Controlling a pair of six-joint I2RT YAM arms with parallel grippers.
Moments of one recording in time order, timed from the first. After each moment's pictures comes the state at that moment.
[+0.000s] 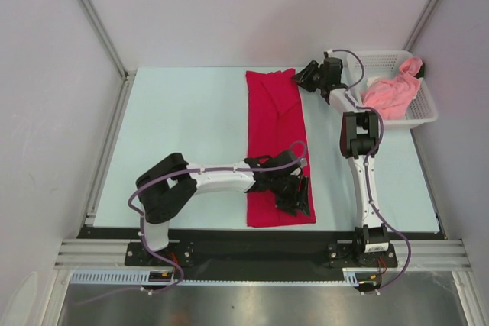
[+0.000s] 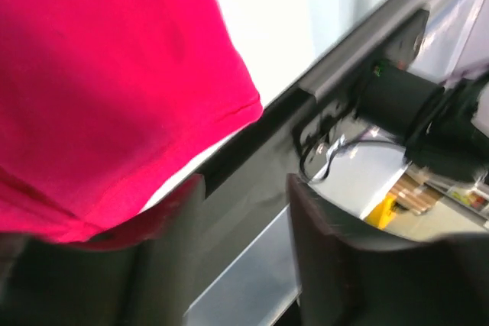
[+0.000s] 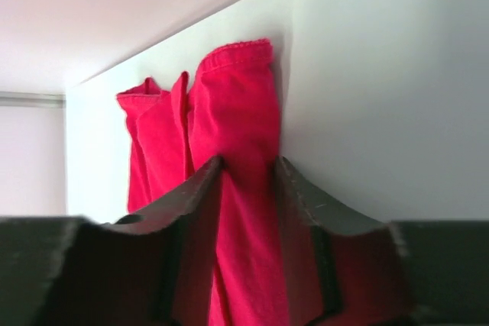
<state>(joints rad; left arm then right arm) -1.11 1.89 1.20 -0.24 0.40 -0.96 0.08 2.77 2.31 0.04 -0.43 0.77</state>
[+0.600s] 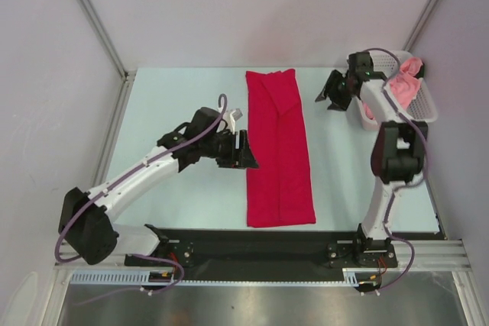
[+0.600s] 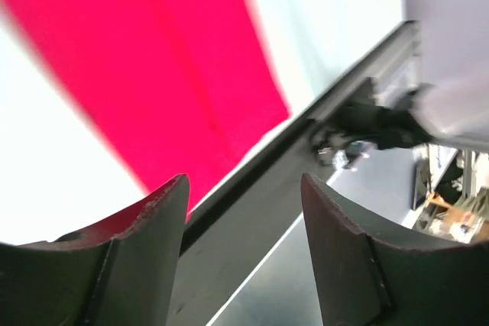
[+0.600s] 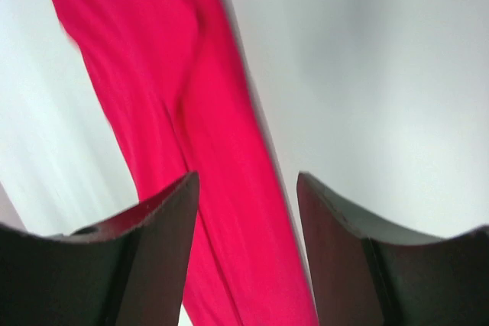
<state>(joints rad) -0.68 1.31 1.08 -0.50 0.45 -0.60 0.03 2.14 1.88 -0.66 -0.27 0.52</state>
